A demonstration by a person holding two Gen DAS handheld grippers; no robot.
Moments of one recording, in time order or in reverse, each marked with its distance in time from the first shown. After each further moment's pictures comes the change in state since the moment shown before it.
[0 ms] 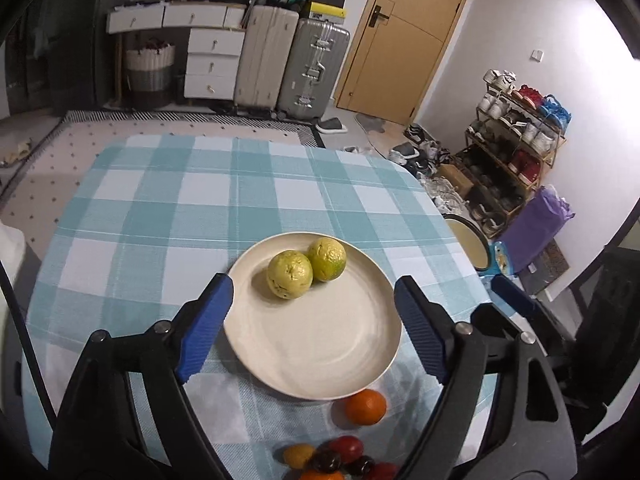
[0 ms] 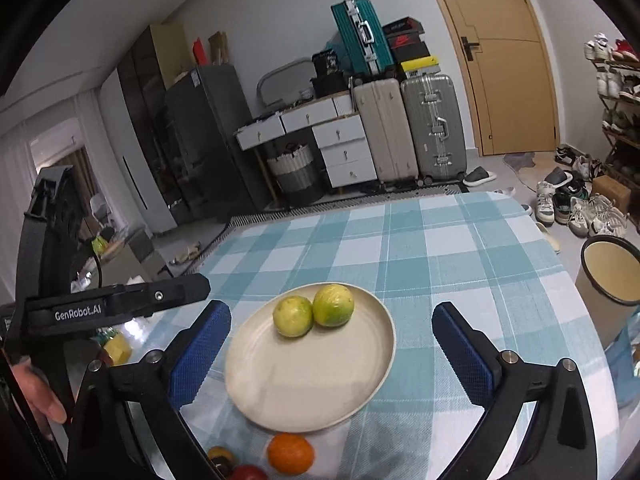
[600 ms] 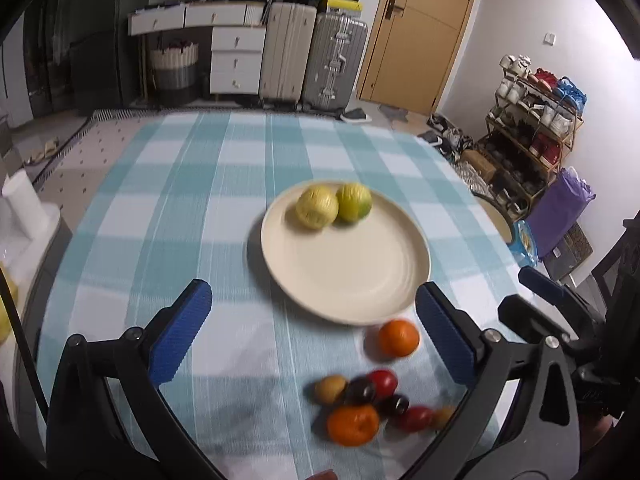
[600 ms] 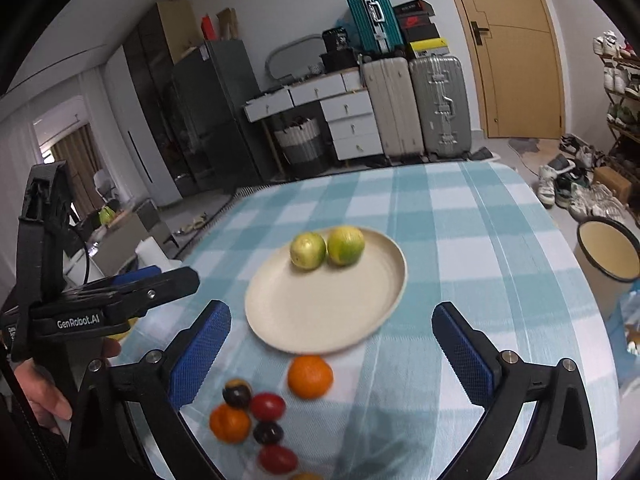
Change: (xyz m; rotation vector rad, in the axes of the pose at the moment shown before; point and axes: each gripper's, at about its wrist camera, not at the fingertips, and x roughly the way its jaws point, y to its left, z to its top) left arm -0.039 0.009 -0.073 0.009 0.038 0.092; right arm -0.035 0.018 -0.045 -0.029 0.112 0.000
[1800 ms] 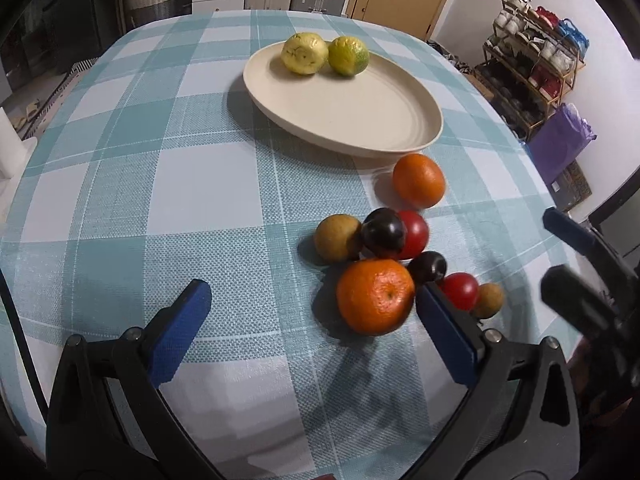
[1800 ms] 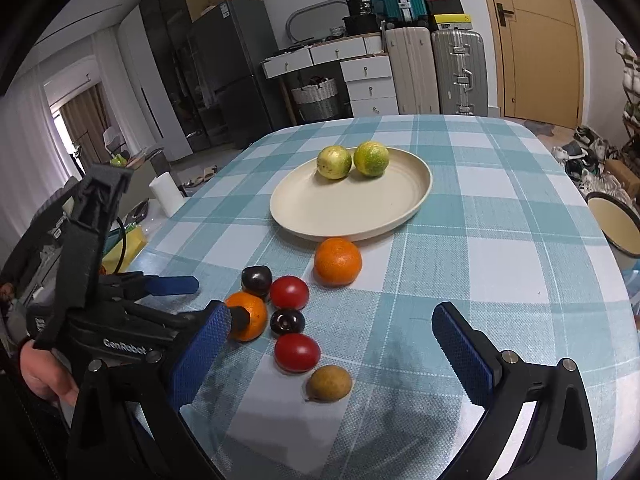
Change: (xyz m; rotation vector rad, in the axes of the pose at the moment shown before) left arm 0.049 0.001 -0.094 0.048 0.269 -0.018; right arm -0.012 0.020 -0.075 -0.070 0.129 0.026
